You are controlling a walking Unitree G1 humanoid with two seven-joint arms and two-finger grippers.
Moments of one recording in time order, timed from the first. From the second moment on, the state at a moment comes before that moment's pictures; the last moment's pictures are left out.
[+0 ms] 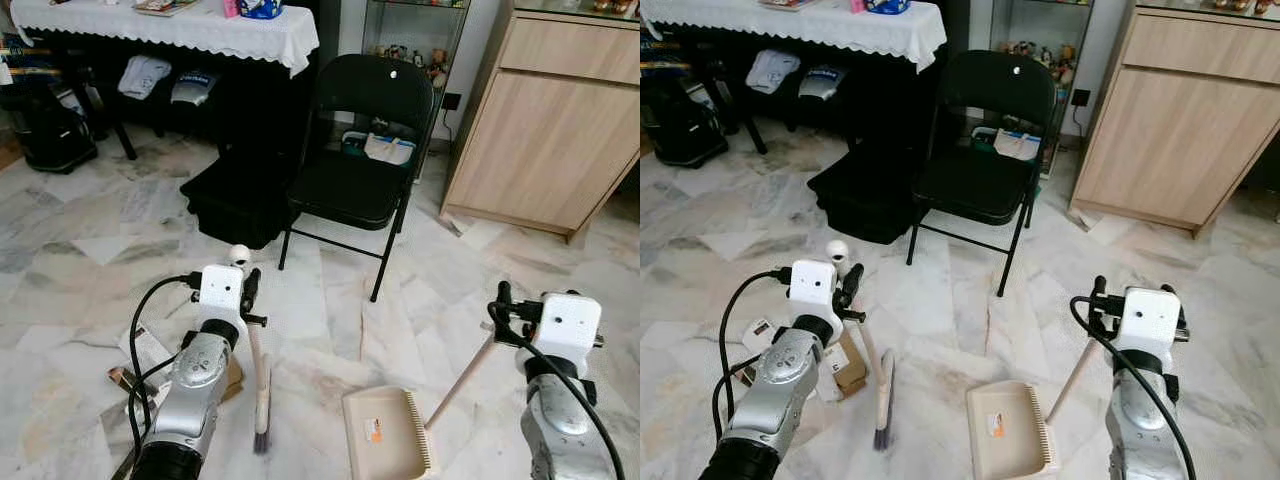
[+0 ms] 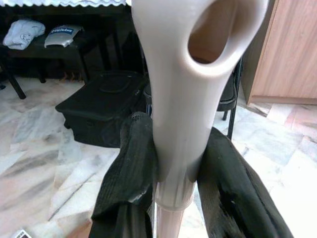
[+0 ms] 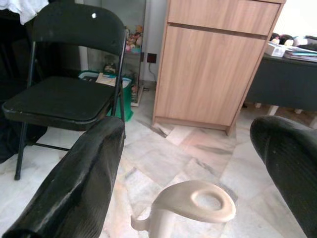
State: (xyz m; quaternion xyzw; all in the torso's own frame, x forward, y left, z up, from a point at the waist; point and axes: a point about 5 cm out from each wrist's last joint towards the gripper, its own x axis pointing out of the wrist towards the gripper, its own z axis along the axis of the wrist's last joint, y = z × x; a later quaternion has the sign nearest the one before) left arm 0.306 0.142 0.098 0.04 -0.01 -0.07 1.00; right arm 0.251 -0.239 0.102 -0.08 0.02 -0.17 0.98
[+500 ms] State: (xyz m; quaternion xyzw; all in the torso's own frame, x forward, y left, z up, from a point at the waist) left arm 0.306 0.138 0.098 0.03 -0.01 -0.08 1.00; right arm 0.262 -0.221 0.067 -0.07 0.10 -0.10 0.99
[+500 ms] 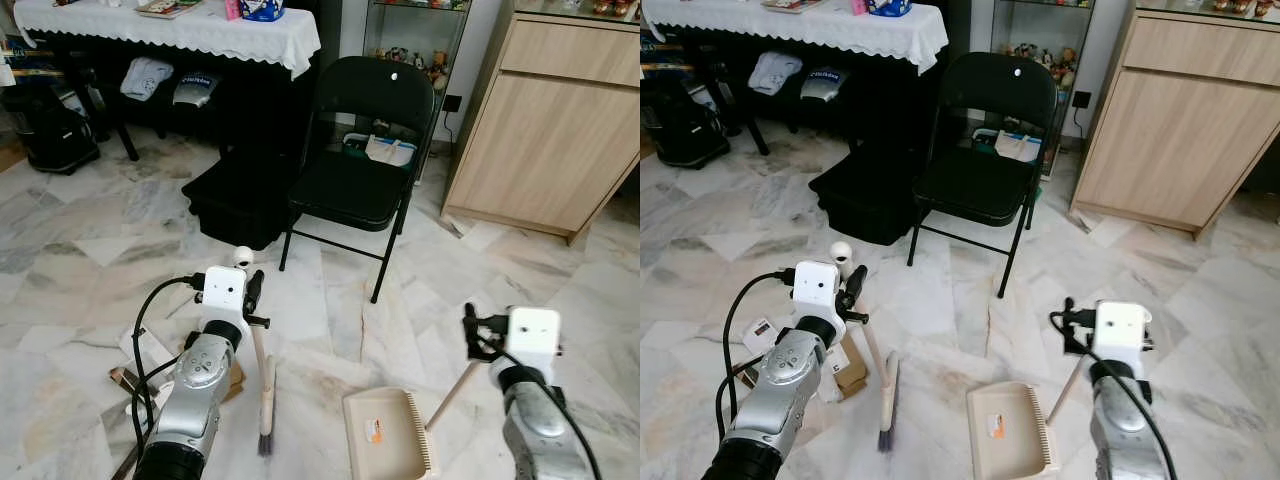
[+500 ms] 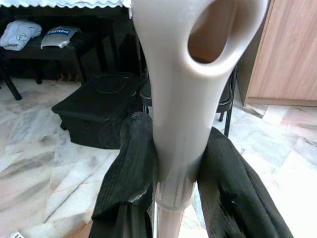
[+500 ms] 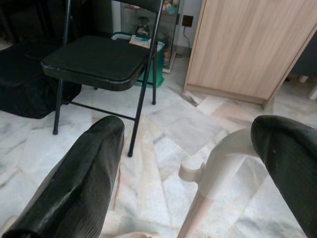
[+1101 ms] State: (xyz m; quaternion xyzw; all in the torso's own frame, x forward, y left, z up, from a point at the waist) left arm 0.306 0.139 0.098 0.03 -0.01 -0.08 1.00; right arm 0.274 -0.227 0.098 -0.09 0.01 -0.14 0.99
